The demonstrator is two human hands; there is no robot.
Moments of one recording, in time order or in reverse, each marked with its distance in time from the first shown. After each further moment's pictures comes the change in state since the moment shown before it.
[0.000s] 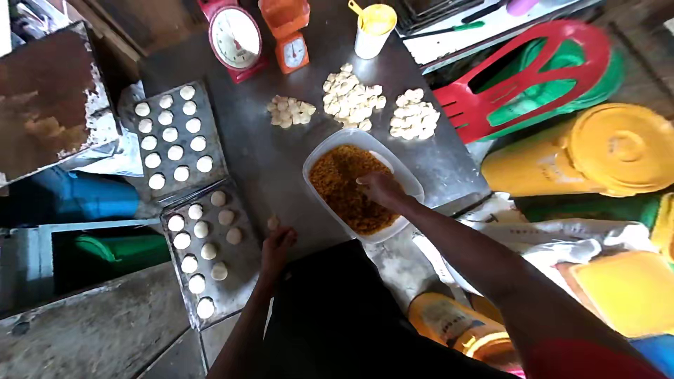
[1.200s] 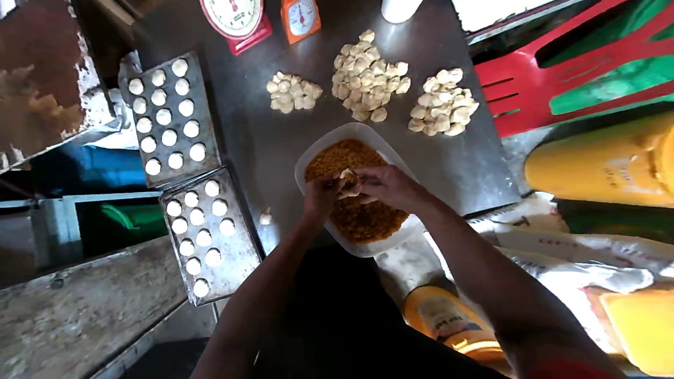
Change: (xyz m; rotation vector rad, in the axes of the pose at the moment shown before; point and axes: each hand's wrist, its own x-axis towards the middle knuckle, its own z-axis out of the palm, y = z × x) left_hand 0.135 0.123 0.141 -0.099 -0.077 -0.087; right_hand 0.000 -0.024 -0.088 0.800 -0.288 0.015
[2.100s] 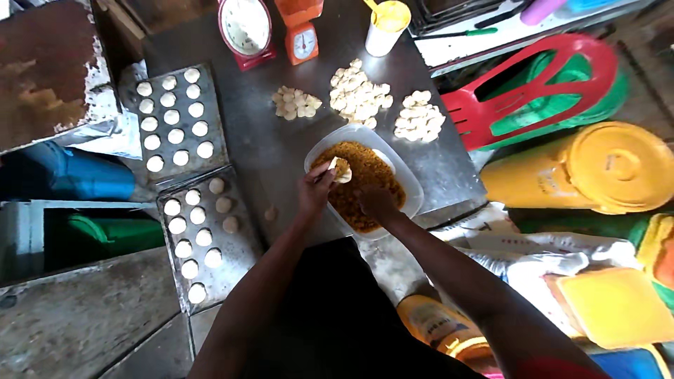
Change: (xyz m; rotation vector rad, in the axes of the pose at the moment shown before) left_hand -0.066 0.002 -0.050 -0.298 0.025 0.202; right_hand 0.001 0.074 0.088 -1.156 0.169 0.096
